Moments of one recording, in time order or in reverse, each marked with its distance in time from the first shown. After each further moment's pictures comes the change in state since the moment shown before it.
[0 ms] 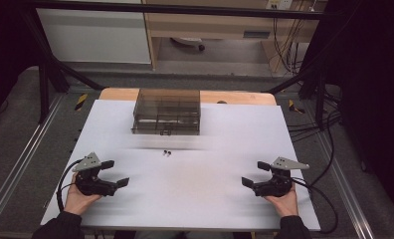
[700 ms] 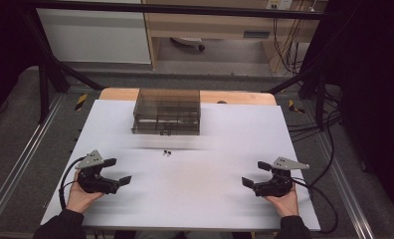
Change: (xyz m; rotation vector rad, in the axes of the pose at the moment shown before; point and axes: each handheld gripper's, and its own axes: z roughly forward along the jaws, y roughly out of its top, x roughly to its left) left arm -0.002 0.009 0.005 0.005 0.004 0.014; right arm 0.000 0.000 -0.001 0.005 -0.005 -0.011
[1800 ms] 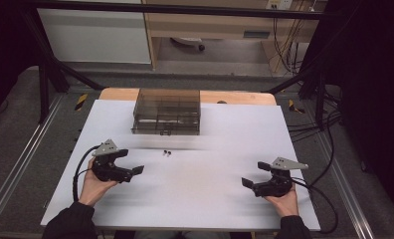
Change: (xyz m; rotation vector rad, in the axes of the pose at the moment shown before) left arm -0.009 0.038 0.030 0.019 0.003 0.004; right arm 0.000 0.000 0.001 0.018 -0.009 -0.012
